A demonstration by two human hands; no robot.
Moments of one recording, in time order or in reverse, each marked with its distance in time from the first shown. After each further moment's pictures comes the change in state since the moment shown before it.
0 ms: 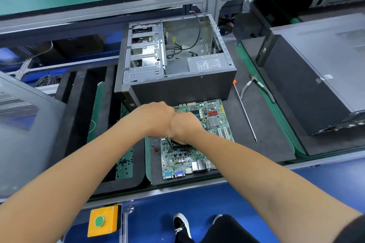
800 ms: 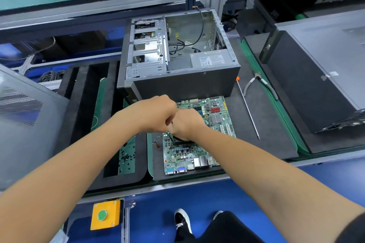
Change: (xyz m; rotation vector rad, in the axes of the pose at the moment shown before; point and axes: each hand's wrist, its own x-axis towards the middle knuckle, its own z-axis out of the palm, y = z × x) left_hand -0.011 -0.009 -0.004 -0.044 0.035 0.121; right_hand -0.001 -0.002 0.002 0.025 0.088 0.001
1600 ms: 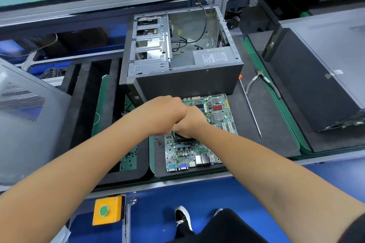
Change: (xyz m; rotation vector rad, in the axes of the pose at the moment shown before) left_hand 0.001 0.019 0.000 0.284 -0.004 0.068; right_hand -0.009 -0.003 -0.011 0.166 -0.069 0.143
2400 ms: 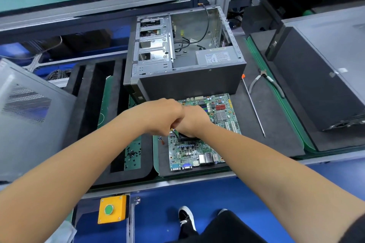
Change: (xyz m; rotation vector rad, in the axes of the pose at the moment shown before) left_hand -0.009 -0.013 0.007 -0.254 -0.080 0.016; right_hand 0.008 0.003 0.009 -0.155 0.045 -0.109
